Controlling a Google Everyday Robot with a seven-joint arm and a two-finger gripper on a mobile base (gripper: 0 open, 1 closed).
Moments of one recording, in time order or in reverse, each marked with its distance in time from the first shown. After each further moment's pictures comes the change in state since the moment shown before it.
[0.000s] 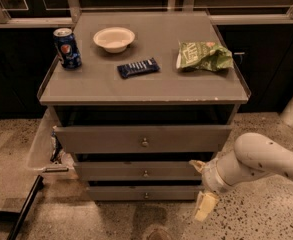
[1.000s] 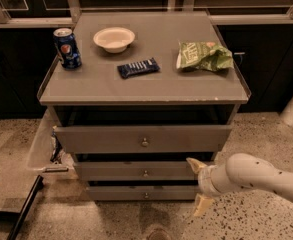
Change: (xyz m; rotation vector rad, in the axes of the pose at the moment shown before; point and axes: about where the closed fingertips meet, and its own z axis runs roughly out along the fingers) arm 0.041 -0.048 0.051 0.213 0.058 -0.243
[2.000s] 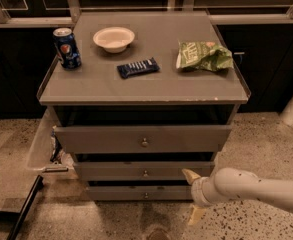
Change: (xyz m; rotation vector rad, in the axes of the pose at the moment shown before) arm 0.025 0.022 0.058 -0.008 0.039 0.011
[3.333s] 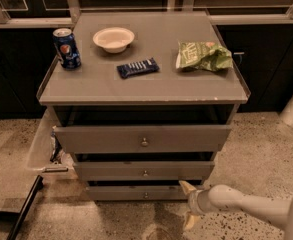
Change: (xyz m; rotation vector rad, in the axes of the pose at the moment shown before) arm 0.071 0.009 0.145 0.028 -0.063 -0.036
